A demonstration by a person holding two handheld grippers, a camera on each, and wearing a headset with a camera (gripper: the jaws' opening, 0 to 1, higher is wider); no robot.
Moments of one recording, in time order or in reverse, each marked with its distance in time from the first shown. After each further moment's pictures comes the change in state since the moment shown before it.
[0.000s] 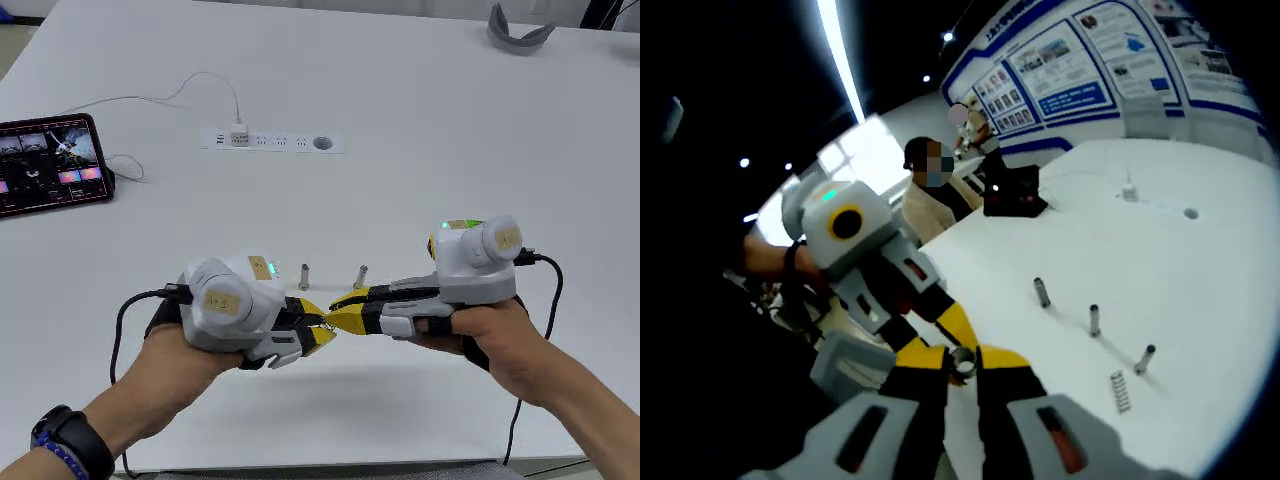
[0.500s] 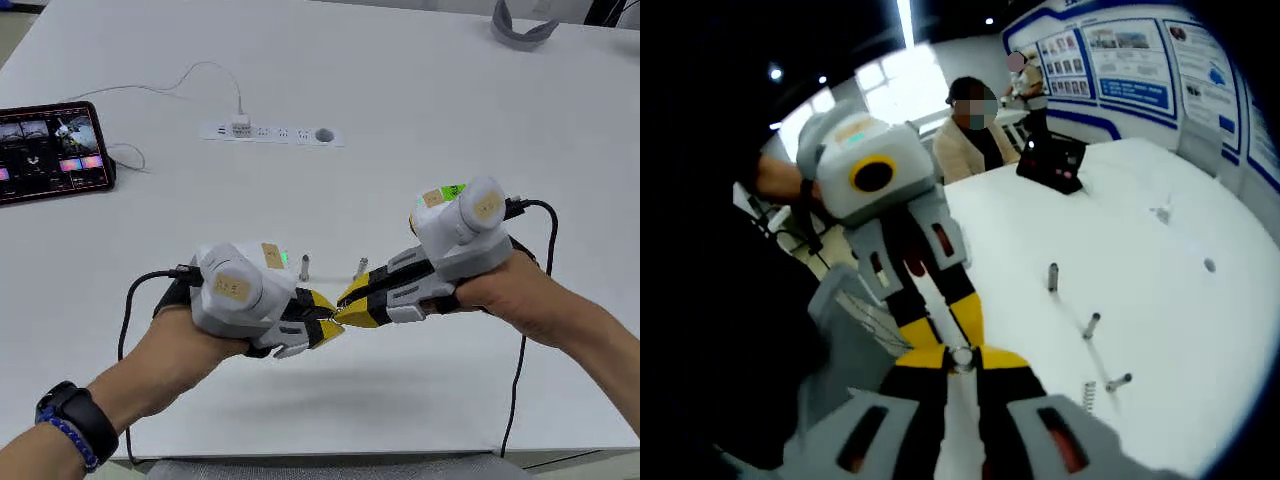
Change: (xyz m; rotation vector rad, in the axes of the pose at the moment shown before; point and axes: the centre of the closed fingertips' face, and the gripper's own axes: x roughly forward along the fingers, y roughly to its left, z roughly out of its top) left arm 0.002 -0.011 0.005 0.049 0.011 -0.051; right arm -0.003 0.010 -0.008 -0.250 0.258 0.051
